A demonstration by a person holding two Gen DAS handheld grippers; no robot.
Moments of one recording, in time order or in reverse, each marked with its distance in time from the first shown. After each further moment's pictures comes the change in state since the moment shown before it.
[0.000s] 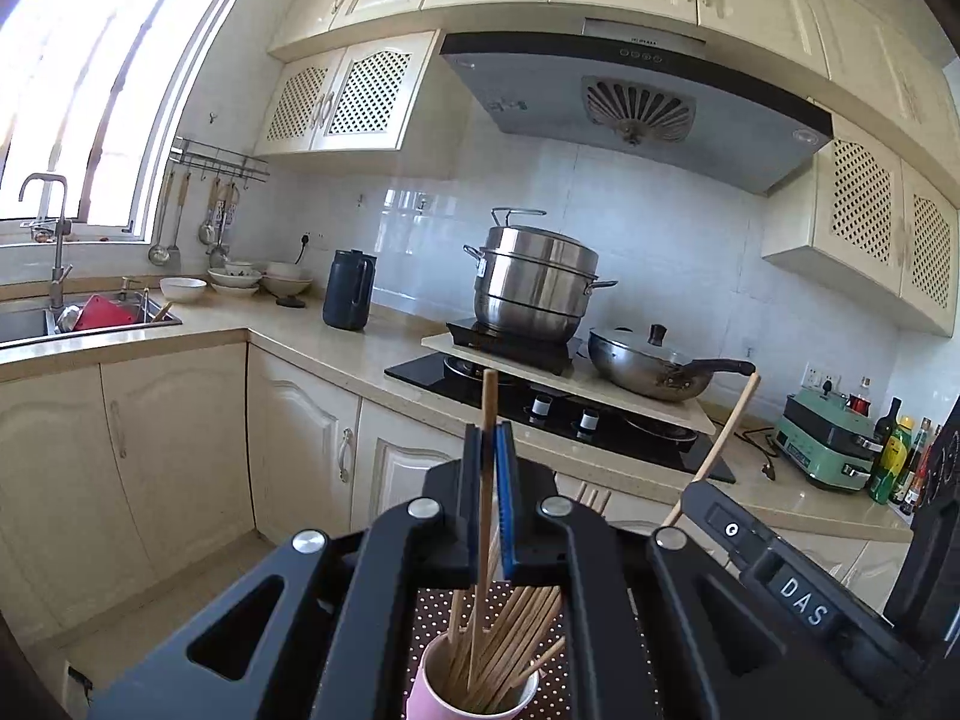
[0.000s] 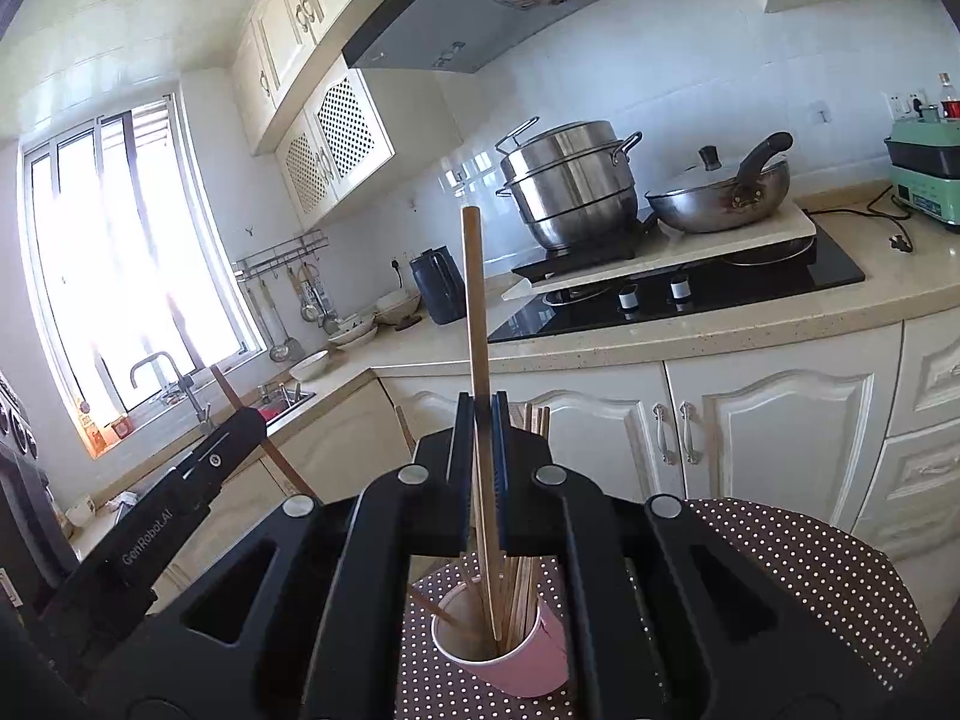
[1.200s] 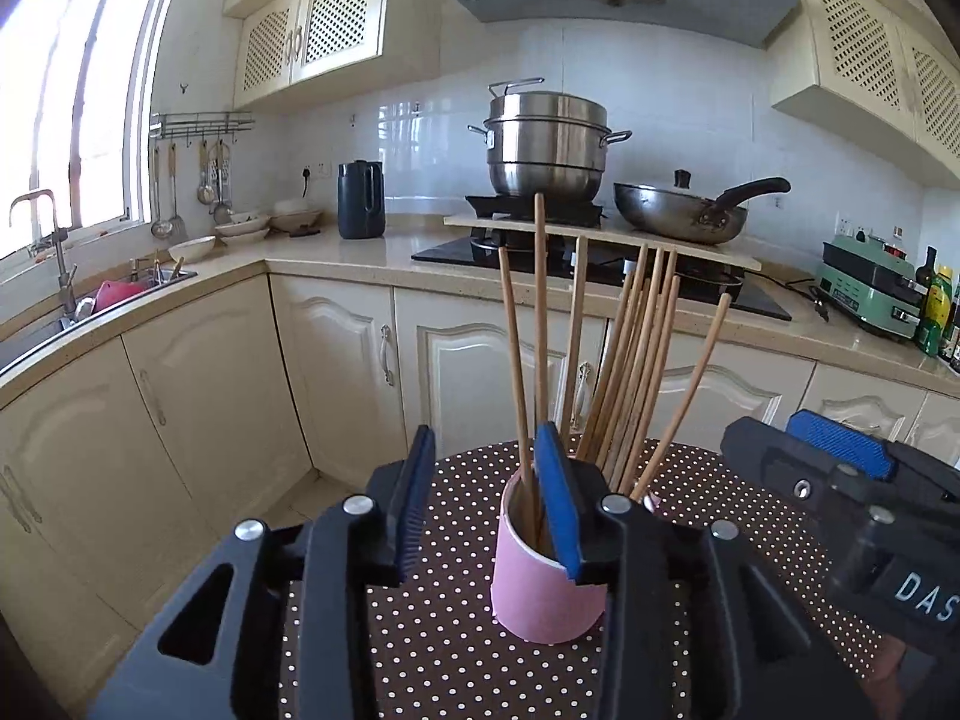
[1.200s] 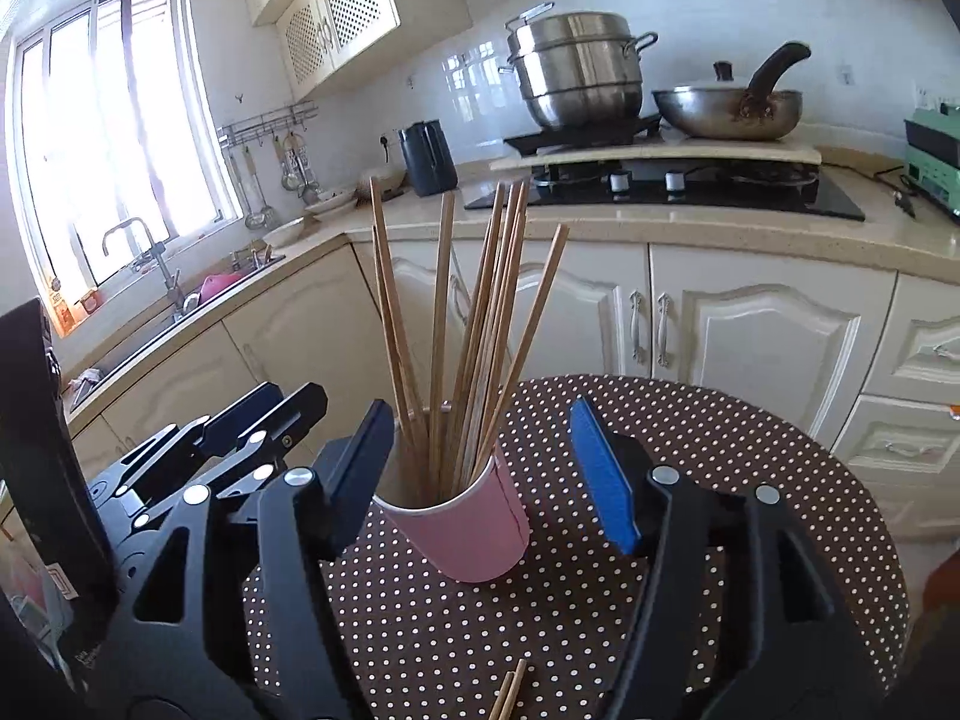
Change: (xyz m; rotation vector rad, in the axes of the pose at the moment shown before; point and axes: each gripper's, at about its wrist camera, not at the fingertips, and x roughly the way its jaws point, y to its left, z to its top) left arm 0.013 0.021 -0.091 0.192 0.205 0.091; right arm -0.008 0.005 -0.074 -0.141 0.205 -0.081
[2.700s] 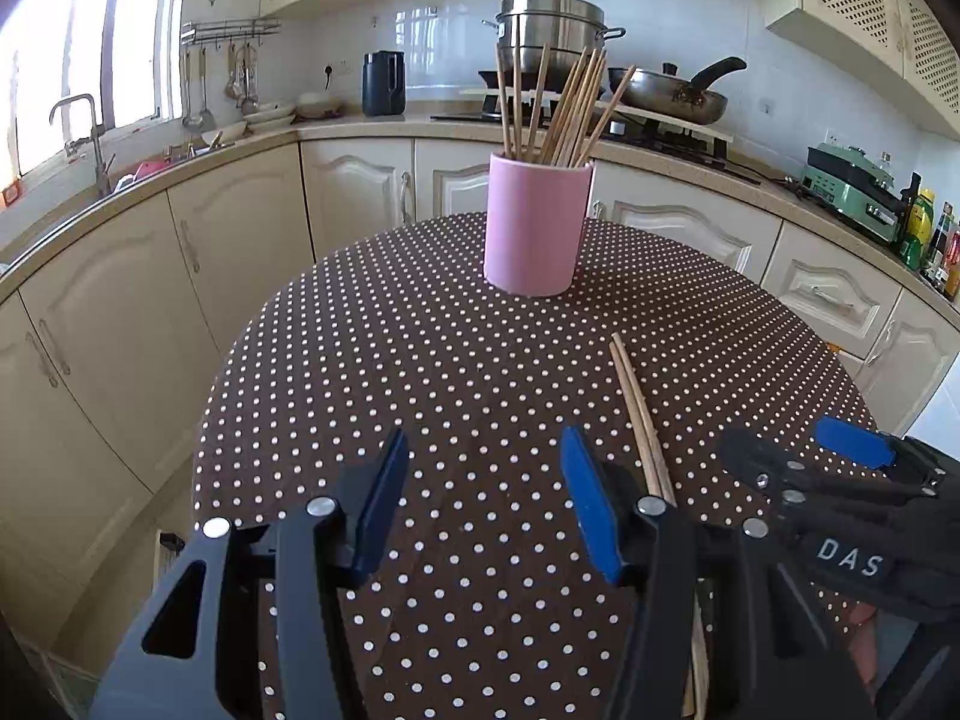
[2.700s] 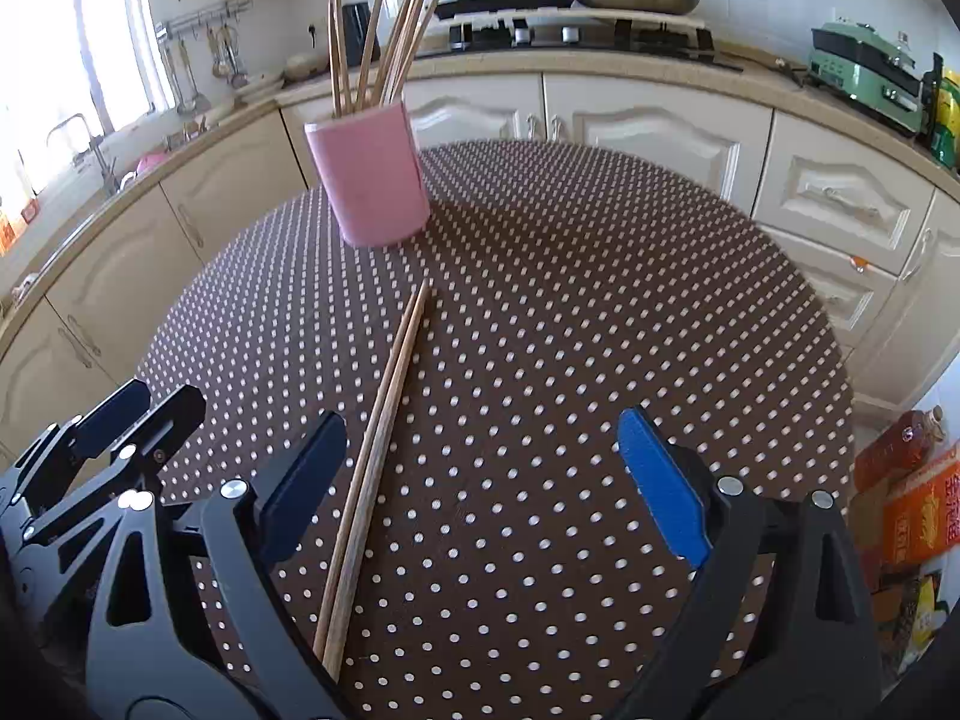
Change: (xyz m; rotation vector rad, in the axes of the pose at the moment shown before) left arm -0.127 -0.005 -0.179 -0.049 0.260 0.018; right arm -0.073 -0.005 -0.173 0.020 0.322 -0.197
